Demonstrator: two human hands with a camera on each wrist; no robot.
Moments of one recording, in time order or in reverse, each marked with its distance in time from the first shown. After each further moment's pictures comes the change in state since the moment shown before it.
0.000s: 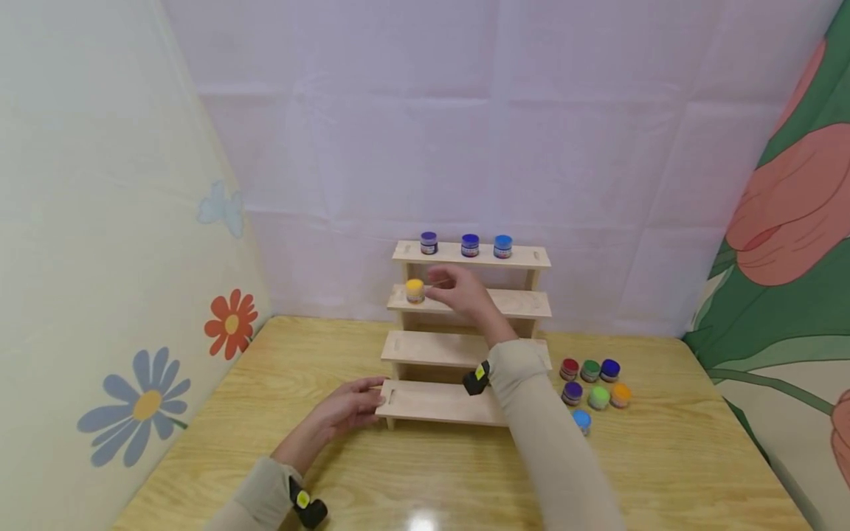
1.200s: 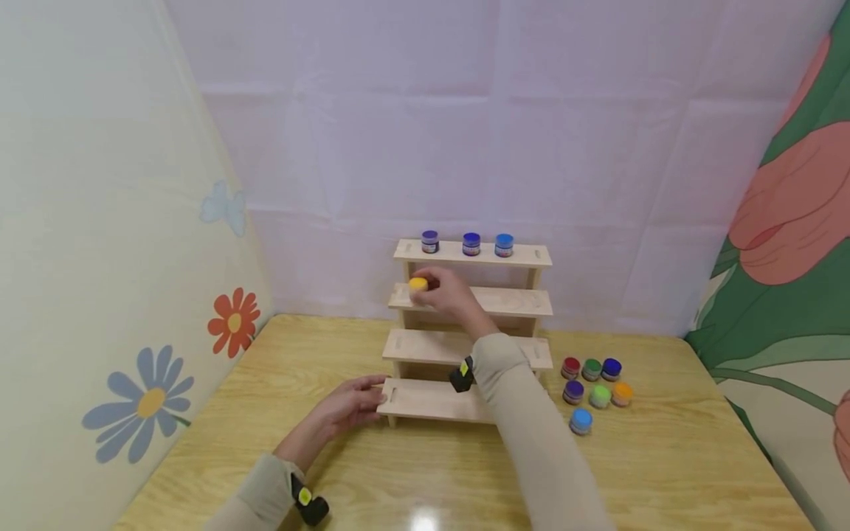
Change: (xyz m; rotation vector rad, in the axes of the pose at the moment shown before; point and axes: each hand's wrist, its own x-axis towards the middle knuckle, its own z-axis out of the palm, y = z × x) left_hand -0.002 0.004 0.001 0.022 0.021 -0.019; right_hand 0.013 -0.006 0.021 -0.115 -0.027 0.092
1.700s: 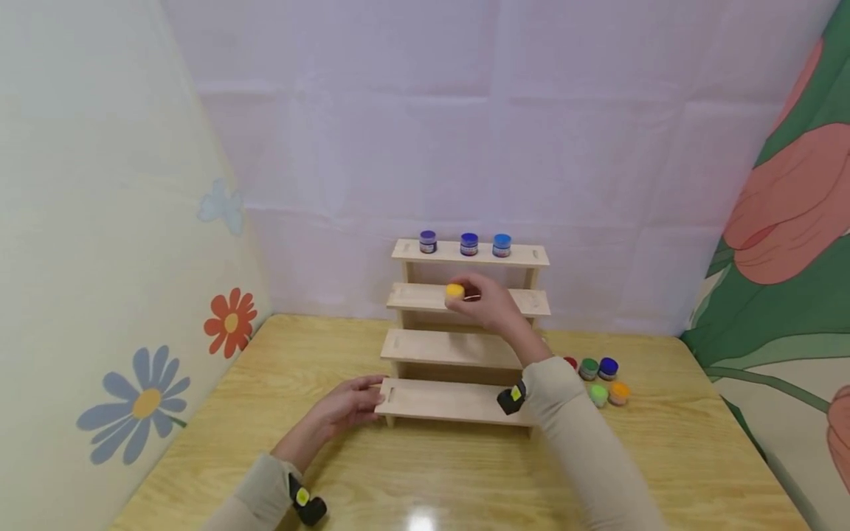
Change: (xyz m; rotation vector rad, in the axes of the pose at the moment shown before) left_hand 0.002 -0.003 0.000 -0.024 -0.021 0.016; right_hand -0.057 0.016 -0.046 -0.098 0.083 -0.058
